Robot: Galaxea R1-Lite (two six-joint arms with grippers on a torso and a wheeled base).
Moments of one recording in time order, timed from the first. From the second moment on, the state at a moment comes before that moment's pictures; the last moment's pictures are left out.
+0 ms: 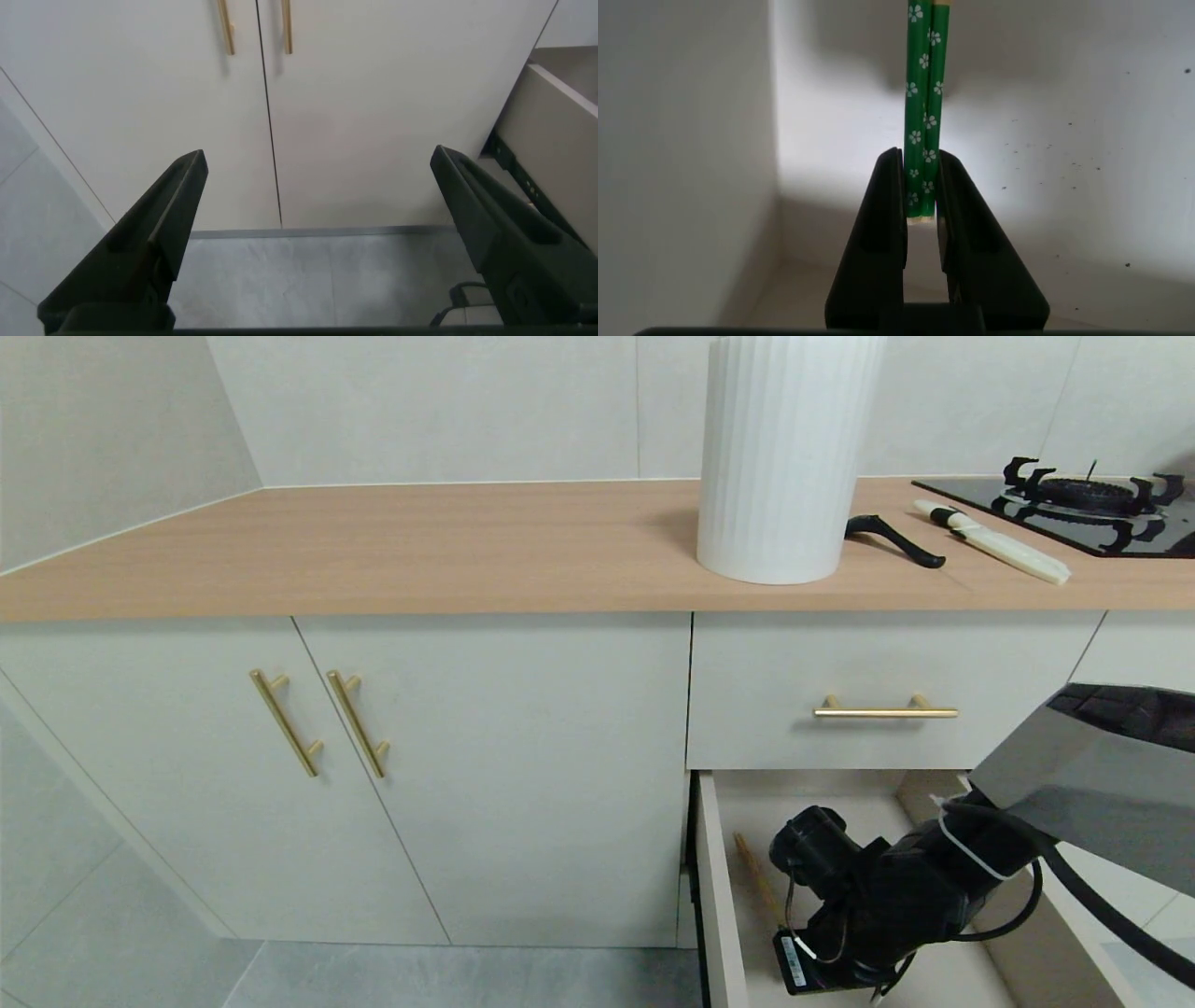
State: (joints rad) left arm 0.00 0.00 0.00 0.00 -0.03 0.01; right arm 0.58 2.20 -0.92 -0.01 -0.01 0.45
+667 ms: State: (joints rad) left arm 0.00 0.00 0.00 0.00 -0.03 0.01; right arm 0.58 2.22 -0.92 -0.03 -0.02 0.45
